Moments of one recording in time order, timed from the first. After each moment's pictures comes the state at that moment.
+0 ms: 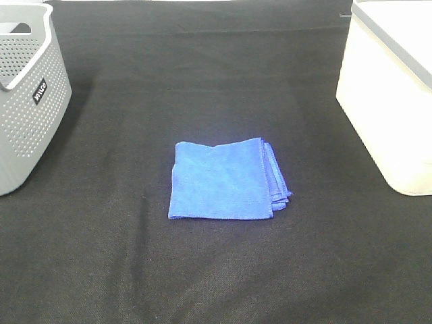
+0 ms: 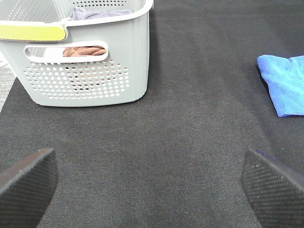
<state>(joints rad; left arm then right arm) 0.04 -0.01 -0.50 -0.08 1.05 0.06 -0.05 0.00 -0.46 0.09 1.11 -0.09</state>
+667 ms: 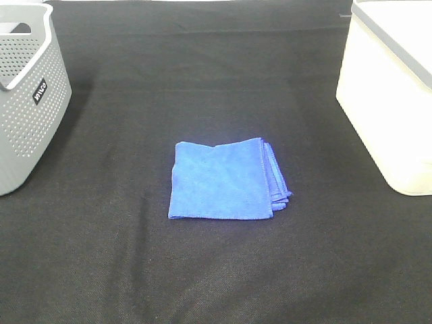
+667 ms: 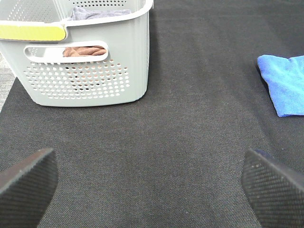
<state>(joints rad) 0.04 -0.01 -0.50 -0.08 1.05 0.06 -0.05 0.00 -0.46 0.09 1.11 -0.09</state>
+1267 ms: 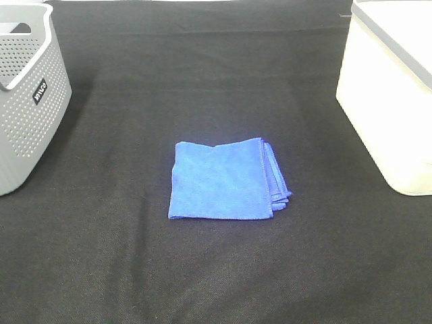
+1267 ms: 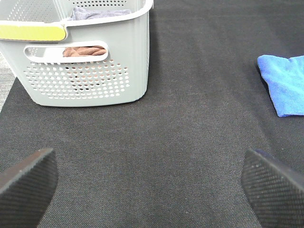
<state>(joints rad) 0.04 -0.01 -0.50 -0.08 1.05 0.06 -0.05 0.00 -0.46 0.09 1.11 -0.09</state>
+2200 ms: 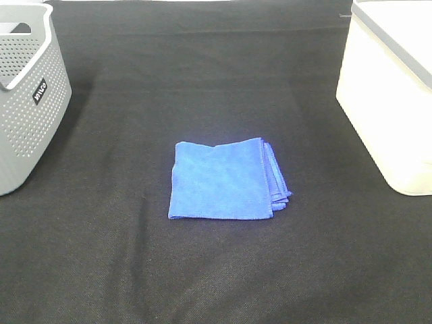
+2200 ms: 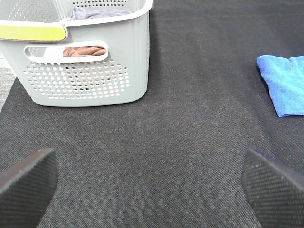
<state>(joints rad) 0.04 -0.01 -0.50 -0.08 1.05 0.06 -0.05 0.00 -0.46 0.09 1.11 -0.09</state>
